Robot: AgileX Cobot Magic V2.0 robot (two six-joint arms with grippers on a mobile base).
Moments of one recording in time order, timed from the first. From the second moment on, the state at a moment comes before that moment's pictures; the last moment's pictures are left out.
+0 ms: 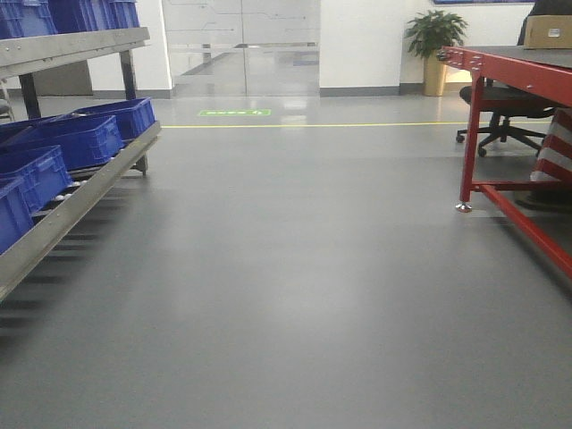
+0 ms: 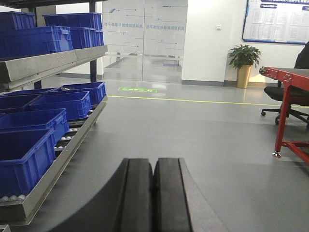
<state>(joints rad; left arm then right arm) 0.02 0.01 0.00 0.05 -0.01 -0.06 -0.08 0.00 0.00 0.06 0.03 0.01</state>
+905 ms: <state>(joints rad) 0.02 0.01 0.00 0.05 -0.01 -0.06 -0.08 0.00 0.00 0.06 0.03 0.01</state>
